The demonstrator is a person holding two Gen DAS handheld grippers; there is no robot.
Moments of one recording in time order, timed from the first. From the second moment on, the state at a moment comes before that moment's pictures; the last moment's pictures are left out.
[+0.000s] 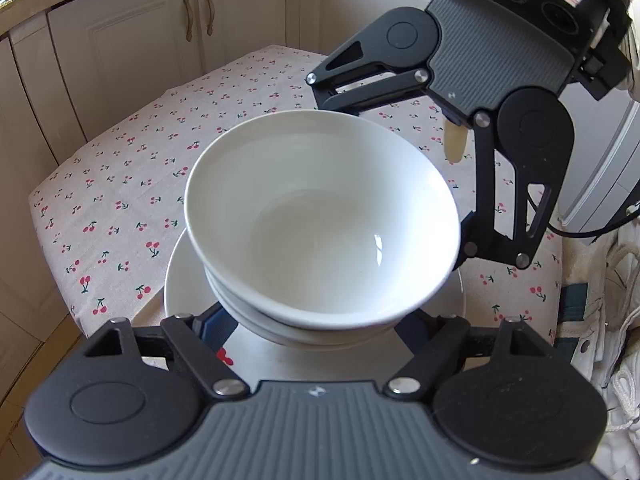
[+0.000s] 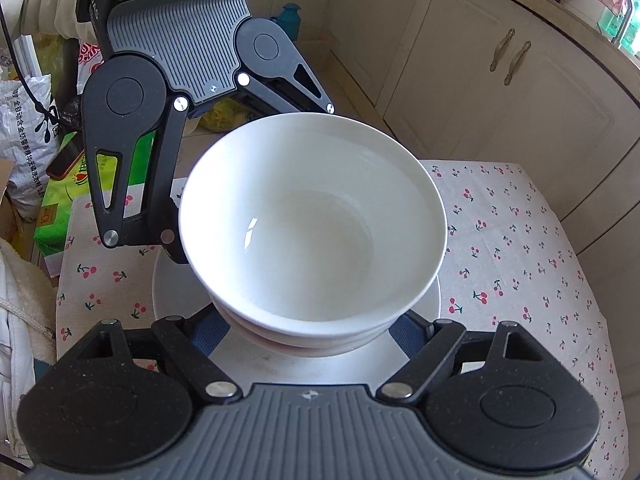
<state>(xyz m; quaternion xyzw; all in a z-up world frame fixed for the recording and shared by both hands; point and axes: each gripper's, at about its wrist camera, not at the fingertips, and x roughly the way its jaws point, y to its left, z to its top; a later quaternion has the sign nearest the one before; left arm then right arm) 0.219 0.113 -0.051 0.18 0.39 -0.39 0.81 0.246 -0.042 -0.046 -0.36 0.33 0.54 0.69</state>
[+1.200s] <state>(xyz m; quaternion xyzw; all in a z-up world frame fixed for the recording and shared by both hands) 0.160 0.115 -0.027 0.18 0.34 -0.32 0.87 0.210 -0.064 -0.023 -0.34 0.32 0.47 0.75</state>
